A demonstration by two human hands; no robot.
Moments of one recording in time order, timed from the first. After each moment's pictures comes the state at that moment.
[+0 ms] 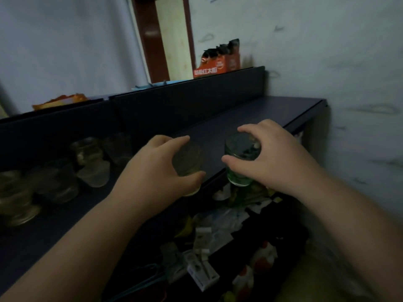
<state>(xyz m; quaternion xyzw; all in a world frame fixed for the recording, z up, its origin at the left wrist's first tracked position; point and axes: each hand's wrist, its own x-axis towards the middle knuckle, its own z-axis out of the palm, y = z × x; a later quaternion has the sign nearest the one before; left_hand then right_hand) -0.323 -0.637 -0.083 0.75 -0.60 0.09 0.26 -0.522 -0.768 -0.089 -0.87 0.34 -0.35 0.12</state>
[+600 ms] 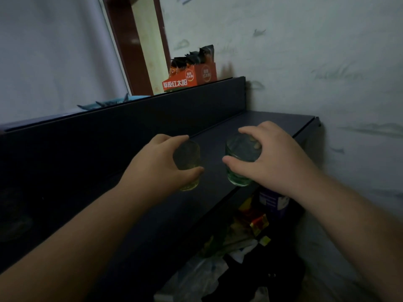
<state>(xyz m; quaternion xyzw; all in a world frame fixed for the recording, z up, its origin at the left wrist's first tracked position) -0.324 -0.913 -0.077 0.75 -0.60 0.07 0.27 -0.538 -1.022 -0.090 -0.85 0.34 -0.39 0.11</state>
